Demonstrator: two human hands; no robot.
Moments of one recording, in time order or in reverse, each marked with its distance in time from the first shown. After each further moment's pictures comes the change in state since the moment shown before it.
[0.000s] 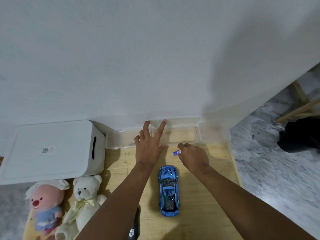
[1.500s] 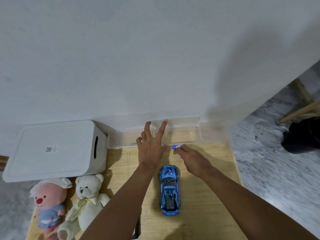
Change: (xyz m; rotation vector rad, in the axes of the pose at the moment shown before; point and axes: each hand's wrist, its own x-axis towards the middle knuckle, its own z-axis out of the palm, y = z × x) left_hand -0.005 0.012 -0.010 0.029 -0.049 -0.060; right_hand -0.008 0.022 0.024 0.335 -0.050 -0.245
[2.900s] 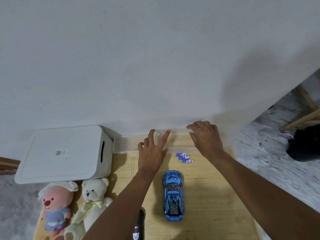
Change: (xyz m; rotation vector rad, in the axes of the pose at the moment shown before) left_hand -0.005 -0.022 0.011 -0.009 0.098 0.114; right_hand 0.037 0.012 -0.073 -0.342 0.669 0.026
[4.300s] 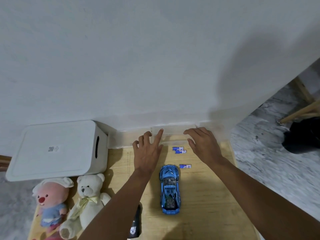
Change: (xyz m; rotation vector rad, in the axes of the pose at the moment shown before) left_hand -0.014 0.002 0.009 0.045 0.002 -0.045; right_hand -0.041 0.000 0.009 0.237 -0.101 0.039
